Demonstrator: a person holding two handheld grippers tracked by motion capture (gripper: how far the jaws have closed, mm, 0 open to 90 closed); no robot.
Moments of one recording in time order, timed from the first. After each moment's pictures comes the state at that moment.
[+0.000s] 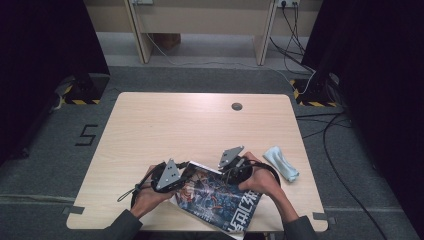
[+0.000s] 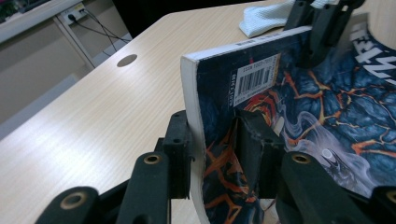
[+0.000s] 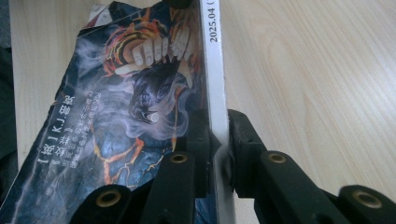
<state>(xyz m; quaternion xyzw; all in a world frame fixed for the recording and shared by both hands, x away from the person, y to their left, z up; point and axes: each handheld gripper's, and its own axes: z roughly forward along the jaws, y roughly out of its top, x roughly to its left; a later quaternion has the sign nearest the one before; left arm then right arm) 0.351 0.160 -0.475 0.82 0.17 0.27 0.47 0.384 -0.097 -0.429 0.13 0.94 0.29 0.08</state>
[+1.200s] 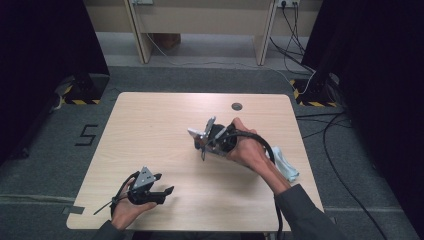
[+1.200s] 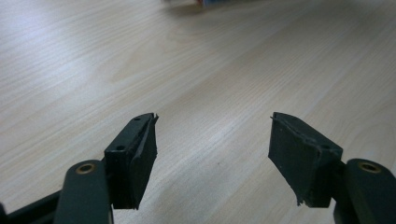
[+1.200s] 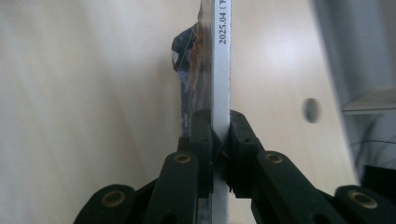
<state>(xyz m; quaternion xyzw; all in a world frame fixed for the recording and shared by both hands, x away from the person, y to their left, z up) 0.324 0.220 -0.499 0.81 0.37 0.17 0.42 0.413 -0.045 -0.340 0.12 0.96 0.12 0.24</state>
